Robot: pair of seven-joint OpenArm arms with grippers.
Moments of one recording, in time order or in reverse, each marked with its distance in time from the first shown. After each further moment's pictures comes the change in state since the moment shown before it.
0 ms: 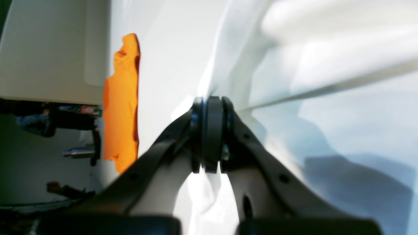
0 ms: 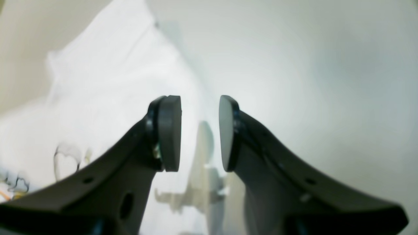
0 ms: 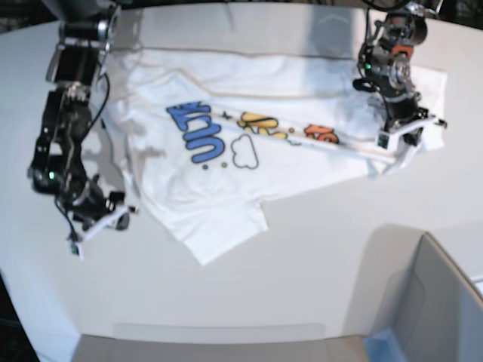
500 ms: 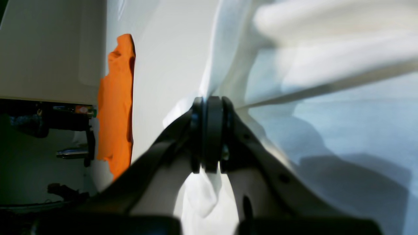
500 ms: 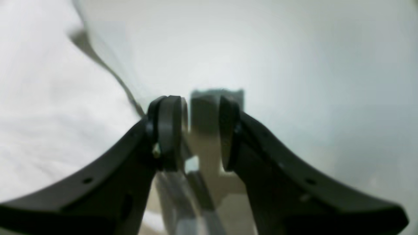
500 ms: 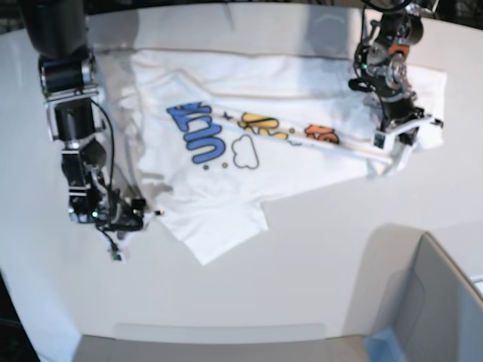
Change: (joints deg) left arm -0.1 0.9 0.0 0.1 -0.2 -0.4 0.0; right arm 14.0 4.0 -25.9 -34.5 -0.4 -0.5 16.9
